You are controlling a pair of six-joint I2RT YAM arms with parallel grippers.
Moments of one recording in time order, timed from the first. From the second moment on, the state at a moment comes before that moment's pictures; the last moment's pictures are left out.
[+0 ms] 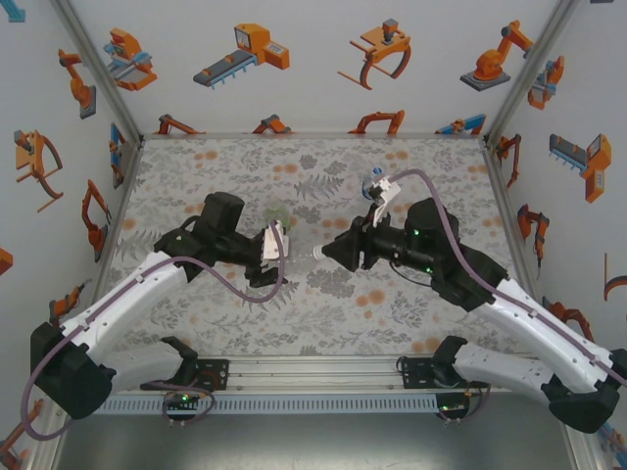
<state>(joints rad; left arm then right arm) -0.65 1.14 0.95 -0.59 0.74 0.83 0.87 0.91 1.05 -0.35 -0.26 0.26</state>
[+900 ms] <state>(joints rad) -0.65 1.11 0.95 -0.60 0.76 0.85 0.87 1.05 1.15 -0.52 -0.56 -0.68</state>
